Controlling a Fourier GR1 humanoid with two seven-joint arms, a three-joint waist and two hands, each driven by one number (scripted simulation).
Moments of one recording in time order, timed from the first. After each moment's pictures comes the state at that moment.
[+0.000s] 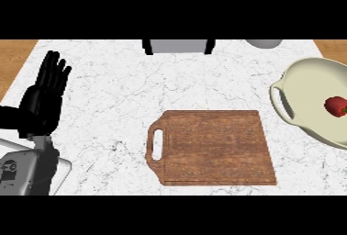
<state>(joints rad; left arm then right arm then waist) -0.28 0.19 0.14 -1.54 0.12 0.07 0.05 -0.34 -0.24 -0.75 -1.30 0.68 -0.91 0.30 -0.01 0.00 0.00</state>
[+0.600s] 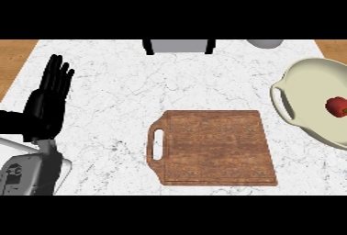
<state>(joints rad) -0.25 0.17 0.13 -1.55 0.10 0.08 0.04 0.07 -0.11 -0.78 -1.70 0.41 -0.86 0.18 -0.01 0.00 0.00</state>
